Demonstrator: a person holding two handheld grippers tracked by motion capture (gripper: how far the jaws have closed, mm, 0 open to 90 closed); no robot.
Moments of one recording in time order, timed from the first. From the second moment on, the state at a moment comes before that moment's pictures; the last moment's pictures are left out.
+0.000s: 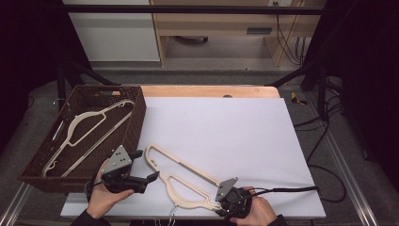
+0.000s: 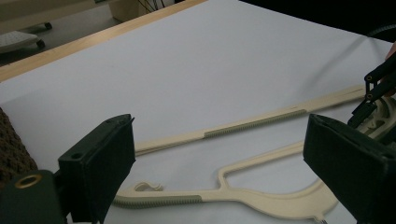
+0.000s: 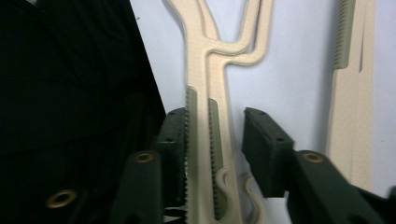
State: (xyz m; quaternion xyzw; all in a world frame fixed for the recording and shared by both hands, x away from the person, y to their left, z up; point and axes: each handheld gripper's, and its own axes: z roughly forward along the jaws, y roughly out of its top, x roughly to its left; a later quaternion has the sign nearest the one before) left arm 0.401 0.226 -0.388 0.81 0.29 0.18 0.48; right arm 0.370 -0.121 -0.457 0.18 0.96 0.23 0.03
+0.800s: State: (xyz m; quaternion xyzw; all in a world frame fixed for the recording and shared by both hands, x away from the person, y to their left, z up) left arm 0.402 0.218 -0.394 0.82 0.28 0.17 0.47; right arm 0.387 -0.129 -0.440 0.18 0.95 0.26 -0.02
